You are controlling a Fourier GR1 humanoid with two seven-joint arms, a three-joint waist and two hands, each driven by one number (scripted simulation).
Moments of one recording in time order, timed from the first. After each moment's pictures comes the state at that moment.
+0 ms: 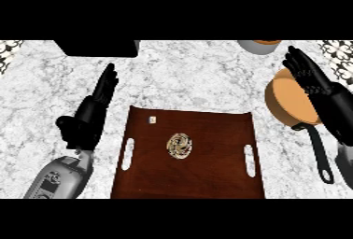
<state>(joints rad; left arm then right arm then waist) -0.28 0.25 -0.28 -1.61 0.06 0.31 0.16 -0.29 -0.56 0.15 -1.66 -0.24 0.07 -0.12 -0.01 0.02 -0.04</state>
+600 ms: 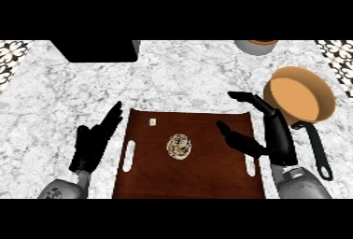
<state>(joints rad) -0.11 0.28 -0.32 -1.47 0.16 0.16 0.19 -0.21 -0.30 0.38 -1.63 0.20 -0.43 0.02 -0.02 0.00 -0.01</state>
